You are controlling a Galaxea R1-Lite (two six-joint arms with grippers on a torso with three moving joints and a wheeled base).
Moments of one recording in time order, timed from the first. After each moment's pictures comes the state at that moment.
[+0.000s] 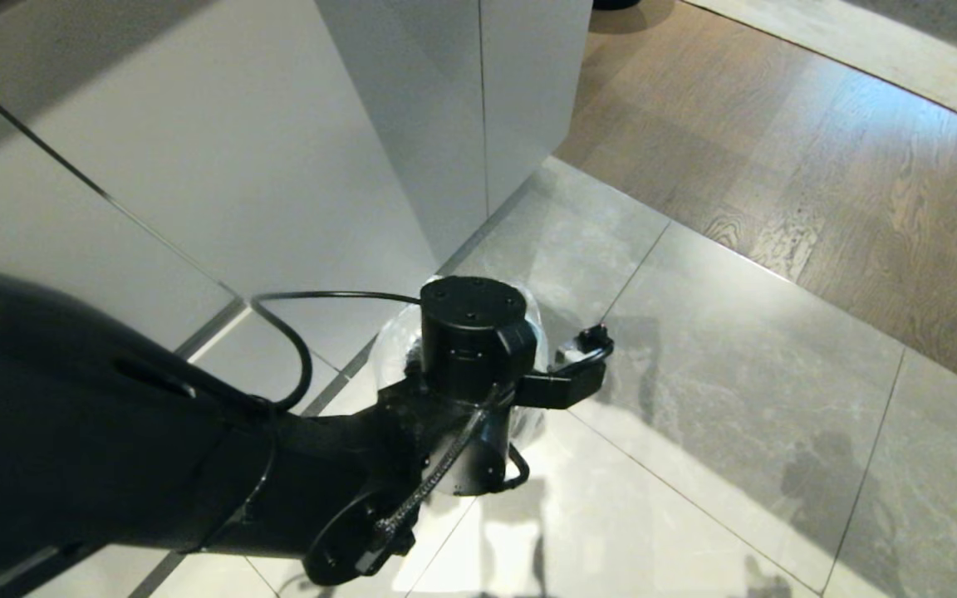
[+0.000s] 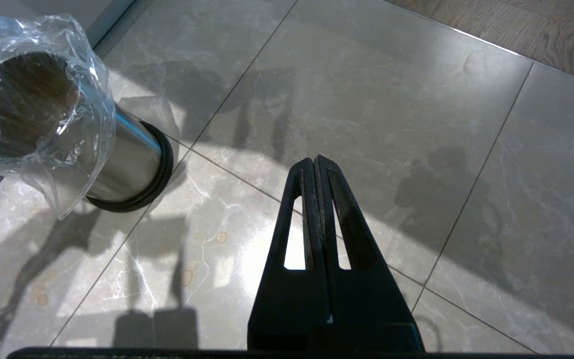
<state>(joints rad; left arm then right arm) -0.92 1.99 -1.01 -0.90 0.77 1.50 0.00 0.00 0.00 -0.01 -0.06 0.11</state>
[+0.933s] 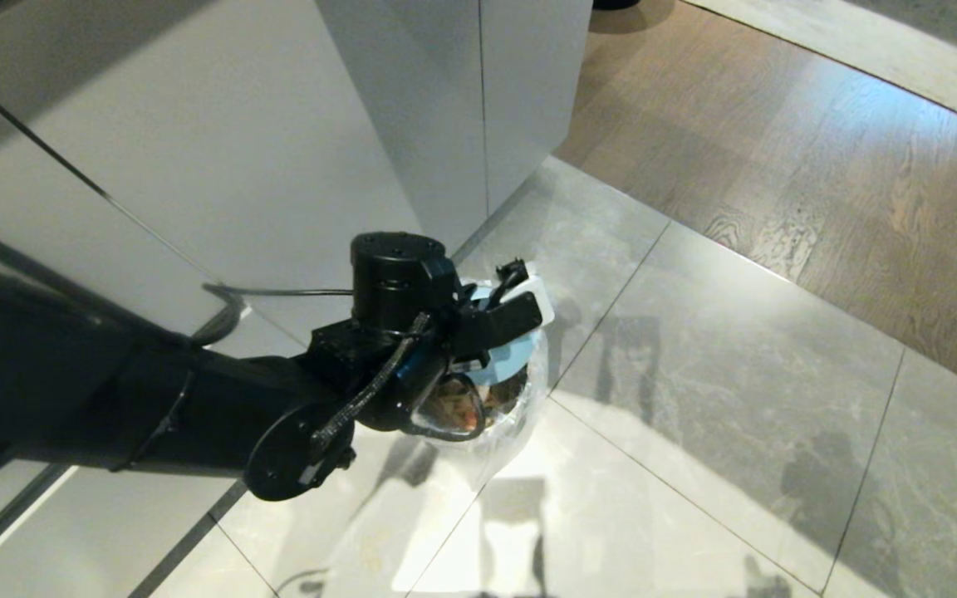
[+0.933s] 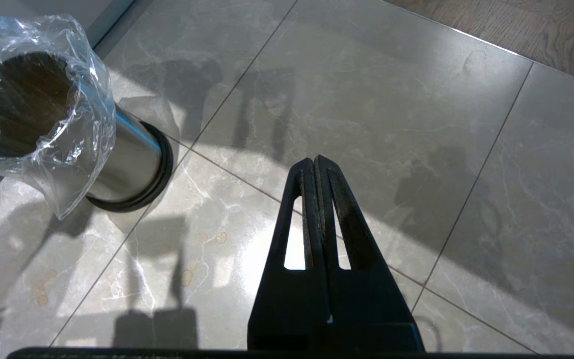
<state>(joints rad) -0.74 1.93 -1.03 -0.72 0.40 1.02 0.00 0.00 0.00 -0.01 -0.06 0.11</state>
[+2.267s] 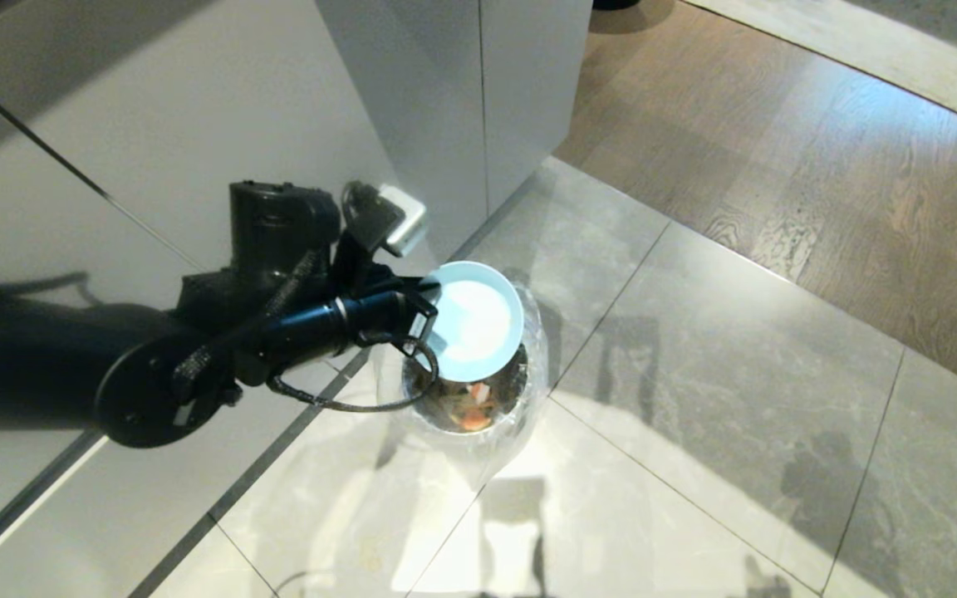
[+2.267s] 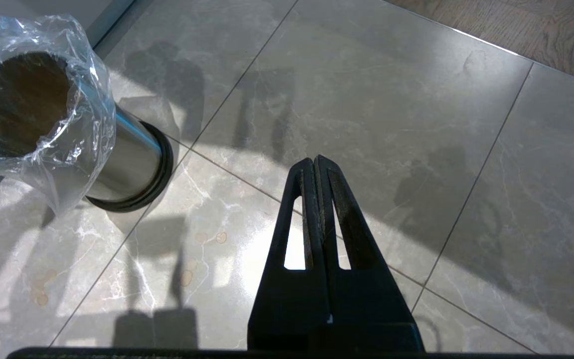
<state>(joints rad) -0.54 1.76 -1.02 -0.48 0.01 0.29 0.00 0.00 0.00 -0.01 -0.06 0.10</state>
